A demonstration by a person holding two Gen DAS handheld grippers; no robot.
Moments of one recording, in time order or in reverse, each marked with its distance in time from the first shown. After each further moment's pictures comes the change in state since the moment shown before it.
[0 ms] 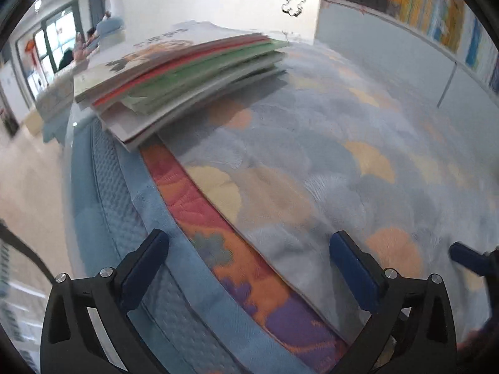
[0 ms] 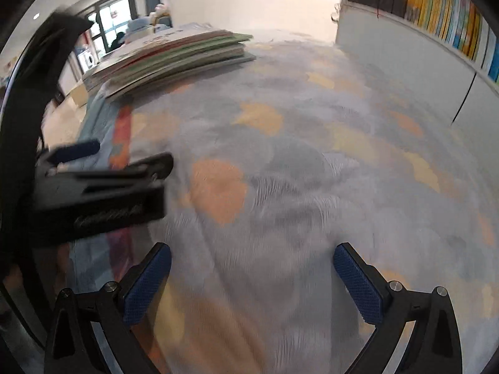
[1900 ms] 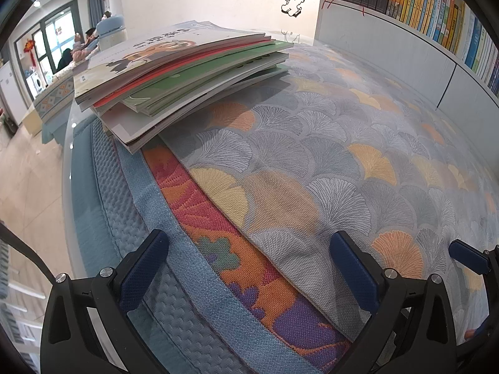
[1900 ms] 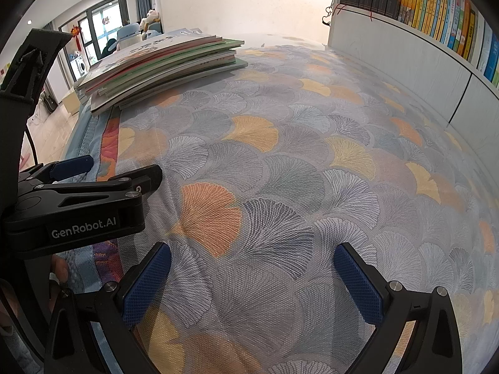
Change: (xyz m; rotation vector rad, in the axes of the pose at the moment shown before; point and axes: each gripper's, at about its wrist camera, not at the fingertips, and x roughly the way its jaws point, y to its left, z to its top) left arm 0.000 0.000 -0.012 0.009 0.003 -0.004; right arm 0.008 0.006 0.007 0.016 -0.024 -0.035
